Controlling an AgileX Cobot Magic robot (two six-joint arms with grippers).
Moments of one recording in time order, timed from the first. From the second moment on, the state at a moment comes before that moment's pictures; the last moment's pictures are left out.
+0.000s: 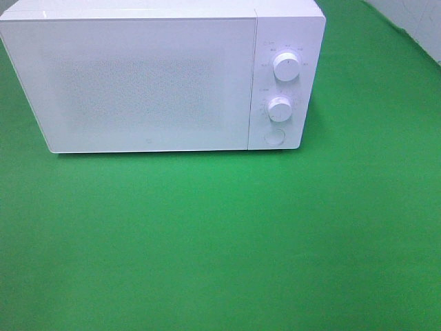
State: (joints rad) left arm 0.05 0.00 -0.52 -0.09 1.07 0.04; right arm 0.17 0.00 -0.50 -0.04 0.96 0.05
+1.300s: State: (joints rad) left arm 0.05 0.00 -0.52 -0.09 1.07 0.04; right arm 0.17 0.65 -0.53 -0.04 0.33 0.05
